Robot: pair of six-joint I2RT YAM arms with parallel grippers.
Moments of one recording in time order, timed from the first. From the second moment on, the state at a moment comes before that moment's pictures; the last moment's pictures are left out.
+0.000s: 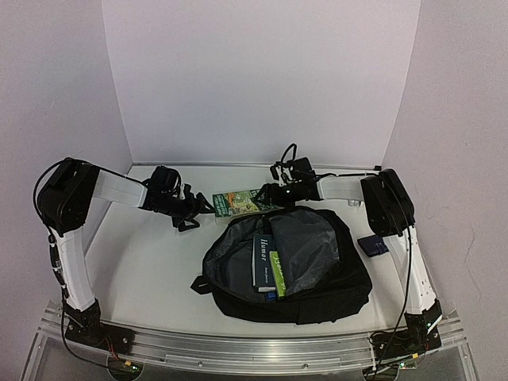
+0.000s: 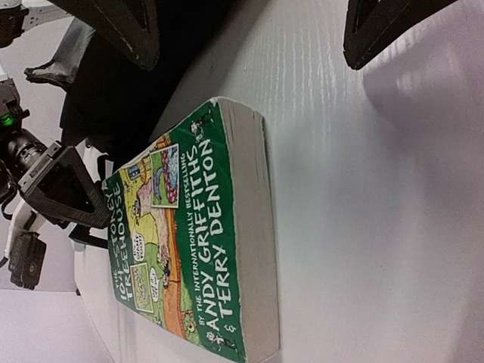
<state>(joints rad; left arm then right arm) -0.40 1.94 1.13 -0.03 0.52 -0.79 0.51 2.48 1.88 -0.11 -0.41 0.37</state>
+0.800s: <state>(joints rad) -0.38 2.14 1.19 0.23 0.67 -0.95 0.48 2.52 1.87 0.02 -0.67 0.61</state>
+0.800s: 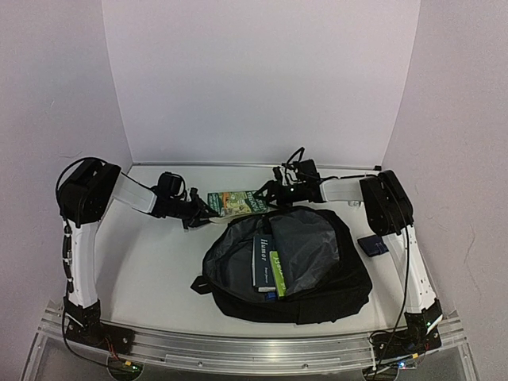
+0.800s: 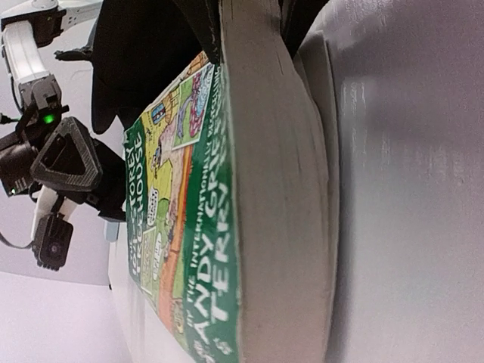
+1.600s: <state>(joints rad) -0.37 1.71 1.10 0.20 0.56 -0.97 0.41 2.09 1.63 0.07 -0.58 0.63</state>
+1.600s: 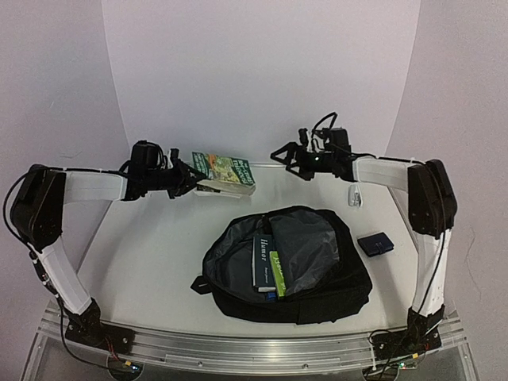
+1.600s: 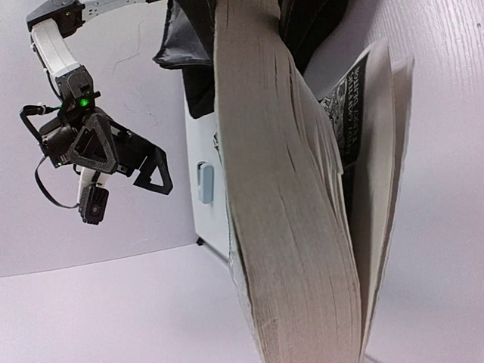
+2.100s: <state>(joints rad) -0.37 1.41 1.06 0.17 0.83 -0.89 0.44 1.74 1.35 0.15 -0.79 0.71</state>
